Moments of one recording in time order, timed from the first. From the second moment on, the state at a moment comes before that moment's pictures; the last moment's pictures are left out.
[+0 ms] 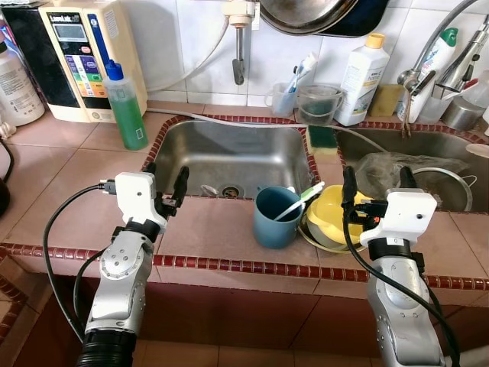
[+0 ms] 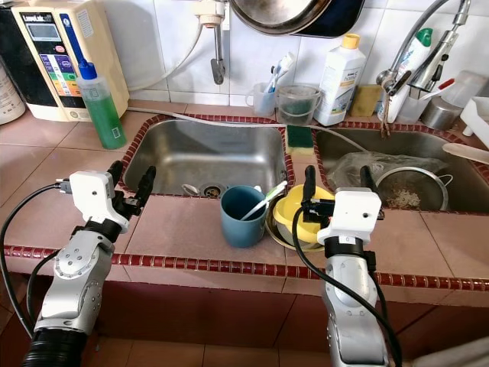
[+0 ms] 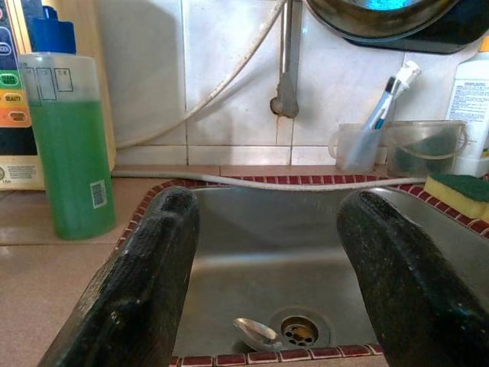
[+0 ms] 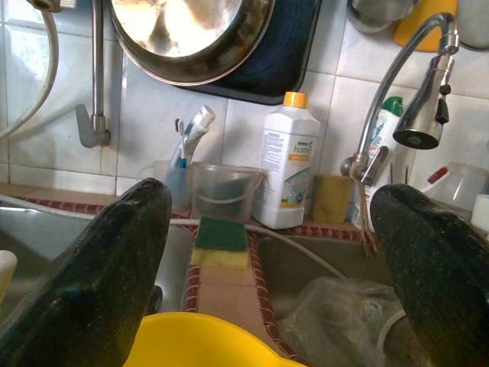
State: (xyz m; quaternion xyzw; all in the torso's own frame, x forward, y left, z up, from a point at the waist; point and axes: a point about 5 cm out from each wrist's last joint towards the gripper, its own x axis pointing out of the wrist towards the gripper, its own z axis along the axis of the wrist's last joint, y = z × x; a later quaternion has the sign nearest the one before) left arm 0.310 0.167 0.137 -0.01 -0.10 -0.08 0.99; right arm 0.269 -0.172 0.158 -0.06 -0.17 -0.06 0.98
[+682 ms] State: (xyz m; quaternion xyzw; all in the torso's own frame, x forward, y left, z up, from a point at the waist) left arm 0.308 0.165 0.141 -0.01 -0.11 -0.09 0.99; right arm 0.269 -0.171 0.157 -0.06 -0.17 -0.06 0.98
